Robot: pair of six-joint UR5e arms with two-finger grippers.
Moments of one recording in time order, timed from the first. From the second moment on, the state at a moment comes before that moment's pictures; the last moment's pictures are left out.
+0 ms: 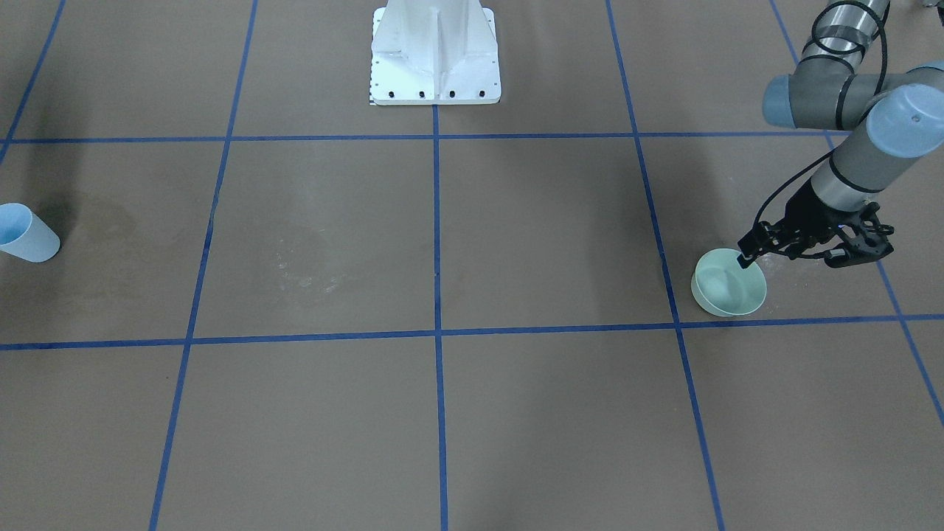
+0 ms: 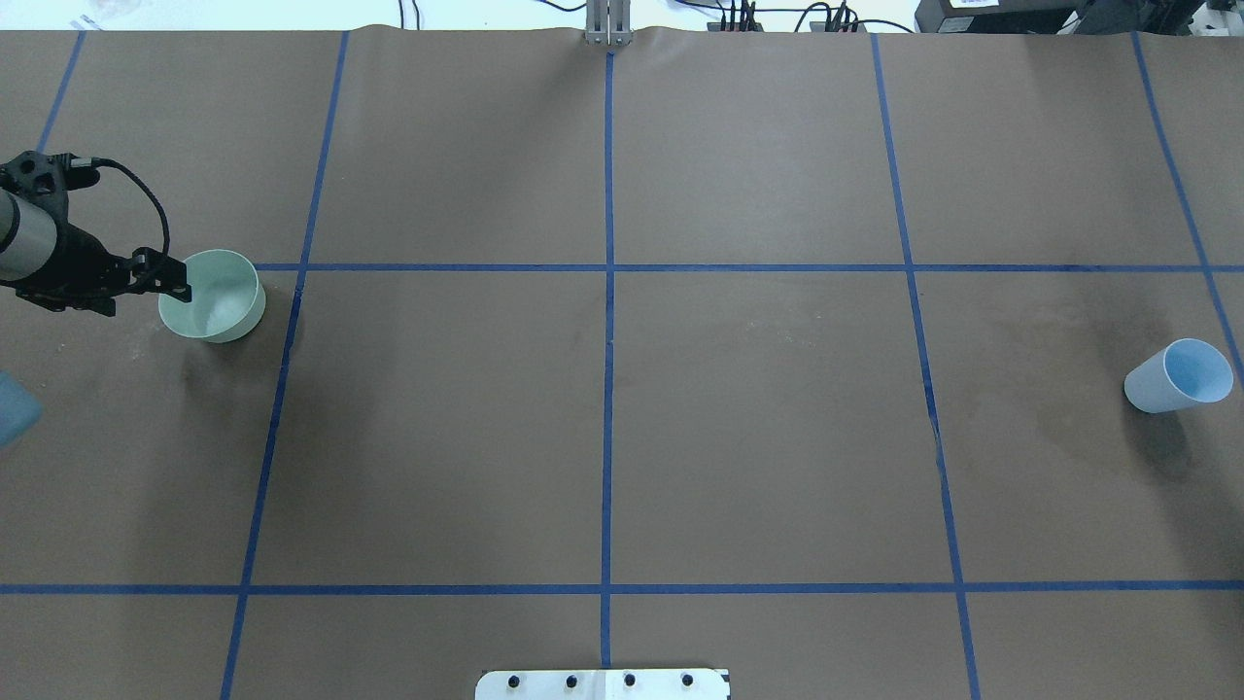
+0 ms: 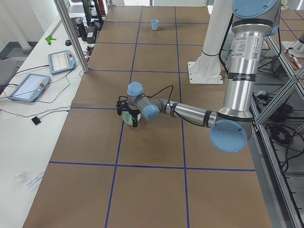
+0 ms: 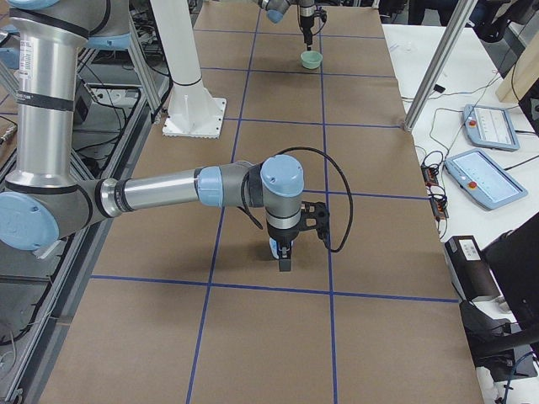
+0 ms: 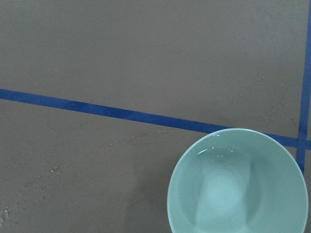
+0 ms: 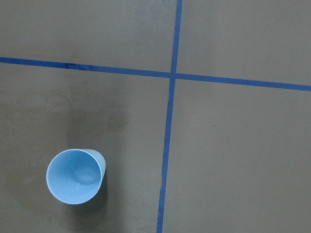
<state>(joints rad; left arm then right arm) -0.98 -1.68 -1.60 -2.10 -2.14 -1.02 1.60 -1.72 1.92 -1.72 2.31 -0.06</state>
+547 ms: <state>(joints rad) -0.97 -1.74 -1.46 -2.20 -2.14 -1.02 1.60 -1.72 1.92 -1.72 2.30 -0.06</state>
